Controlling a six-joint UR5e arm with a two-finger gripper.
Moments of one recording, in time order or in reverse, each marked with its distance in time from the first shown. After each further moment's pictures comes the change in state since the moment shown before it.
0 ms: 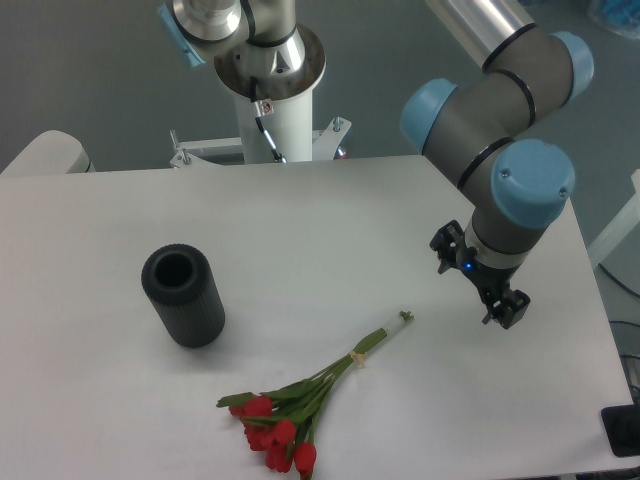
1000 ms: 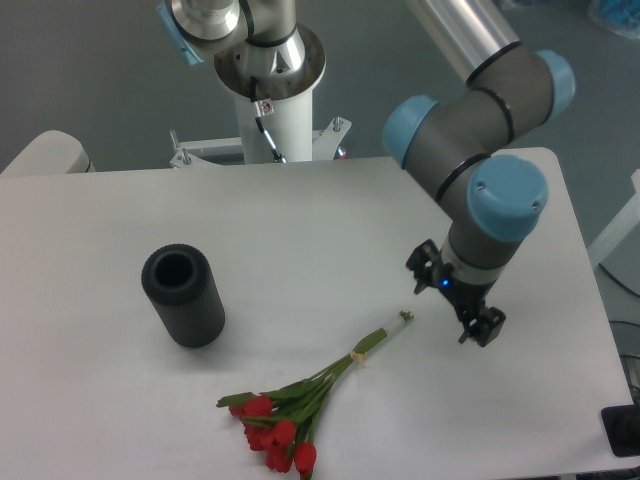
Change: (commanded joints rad) arm -0.081 -0.032 -0.071 0.150 -0.106 -0.156
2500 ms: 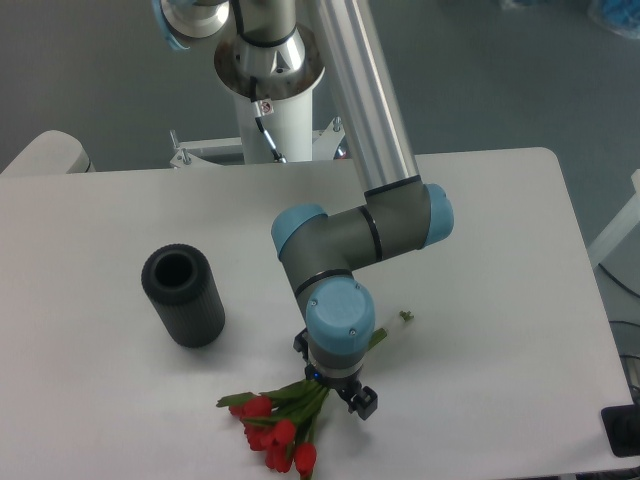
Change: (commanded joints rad) arm -0.215 -0.166 -0.034 0.160 0.080 -0.281
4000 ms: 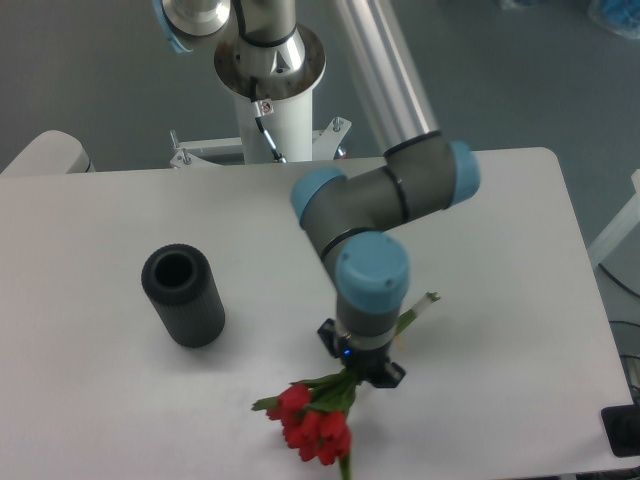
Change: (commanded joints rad) arm 0.129 0.144 0.053 -0.093 -0.041 0.010
